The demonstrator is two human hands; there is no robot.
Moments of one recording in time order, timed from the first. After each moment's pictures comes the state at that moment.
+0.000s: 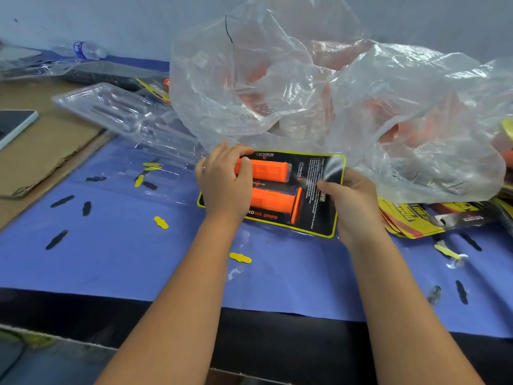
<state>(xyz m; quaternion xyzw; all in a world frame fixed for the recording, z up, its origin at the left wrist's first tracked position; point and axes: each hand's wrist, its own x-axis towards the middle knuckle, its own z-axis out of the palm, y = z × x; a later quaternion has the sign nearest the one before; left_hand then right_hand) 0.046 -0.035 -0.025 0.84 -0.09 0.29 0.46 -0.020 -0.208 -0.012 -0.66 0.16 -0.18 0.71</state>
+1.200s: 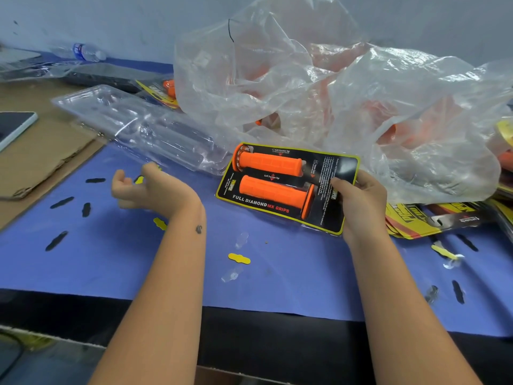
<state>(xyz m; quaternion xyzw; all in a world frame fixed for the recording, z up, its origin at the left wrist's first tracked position) 0.061 0.009 -0.014 0.40 0.31 0.40 0.76 -0.014 -0.221 -0.021 -0.63 0.19 -0.25 0.71</state>
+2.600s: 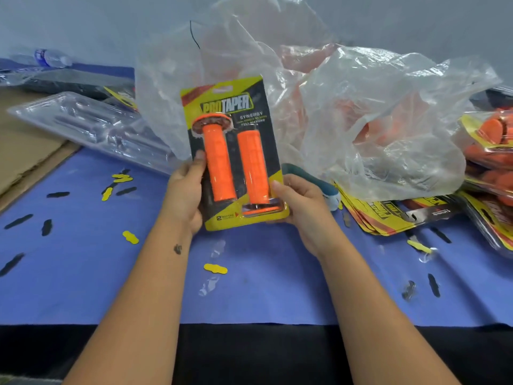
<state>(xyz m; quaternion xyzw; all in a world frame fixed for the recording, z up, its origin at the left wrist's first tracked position) 0.055 -0.027 -0.016 0.52 0.02 -0.03 0.85 -0.019 -0.197 -0.024 -0.68 0.02 -0.08 0.72</state>
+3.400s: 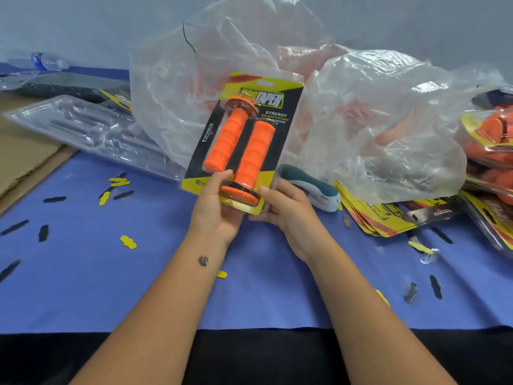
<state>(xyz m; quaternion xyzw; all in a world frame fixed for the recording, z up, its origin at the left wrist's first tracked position) 0.039 -0.062 -0.025 0.35 0.04 -0.16 0.92 -0.015 -0.180 -0.028 -0.64 0.00 -0.05 0.77</state>
